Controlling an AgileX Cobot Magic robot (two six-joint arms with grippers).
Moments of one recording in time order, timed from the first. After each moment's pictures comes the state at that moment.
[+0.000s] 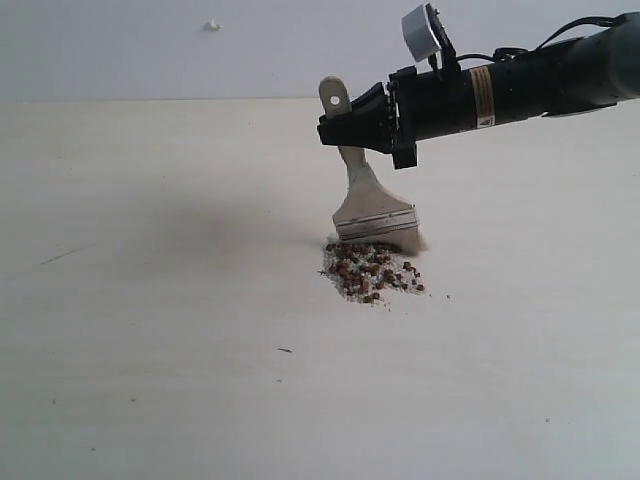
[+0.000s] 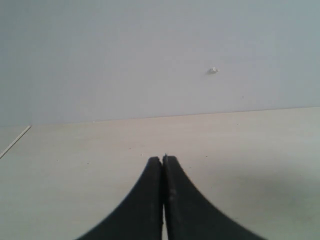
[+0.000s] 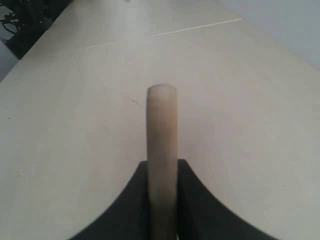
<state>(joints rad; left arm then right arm) 0.02 0.22 0.00 0.92 -0.10 -0.89 0.14 2.22 -1.44 -1.64 -1.22 1.07</state>
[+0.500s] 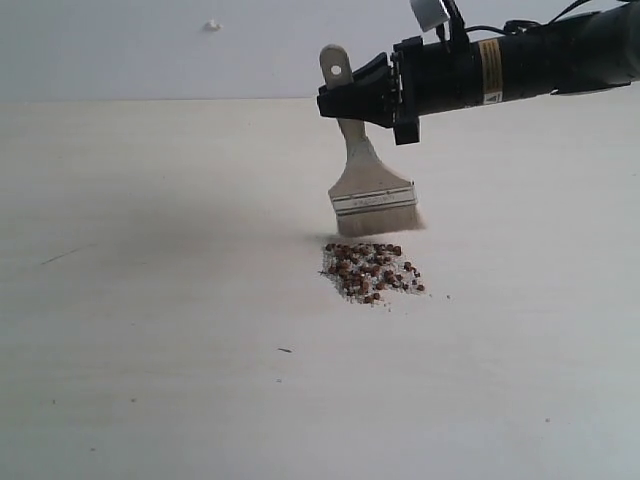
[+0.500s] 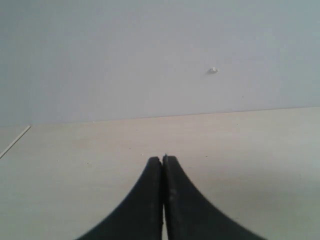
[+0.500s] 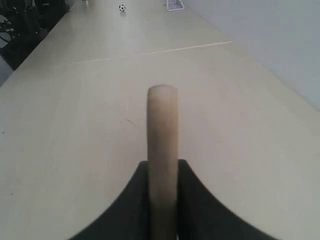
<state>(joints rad) 0.02 0.22 0.00 0.92 -0.10 -0.89 0.14 2.16 -1.45 -1.62 -1.22 1.07</state>
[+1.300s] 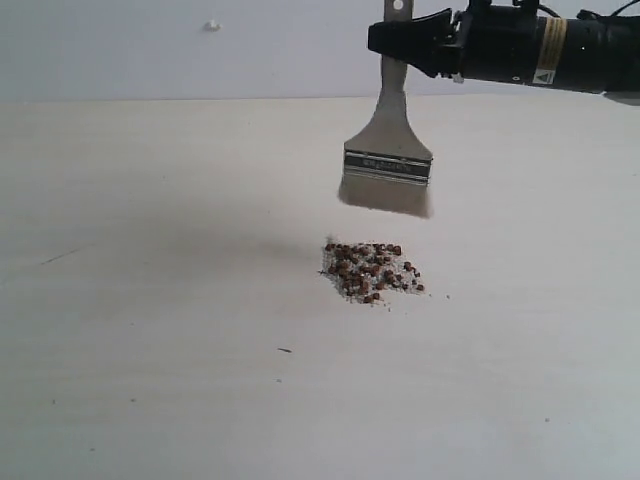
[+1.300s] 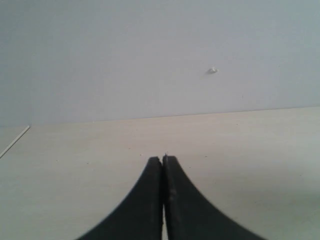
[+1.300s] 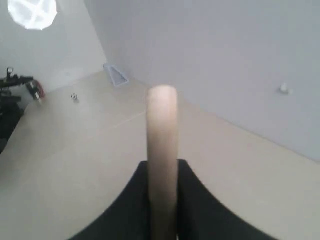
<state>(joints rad) 0.02 0.22 0.00 0.92 -0.10 -0.89 0.04 2.05 -1.27 -1.30 -1.21 1.15</state>
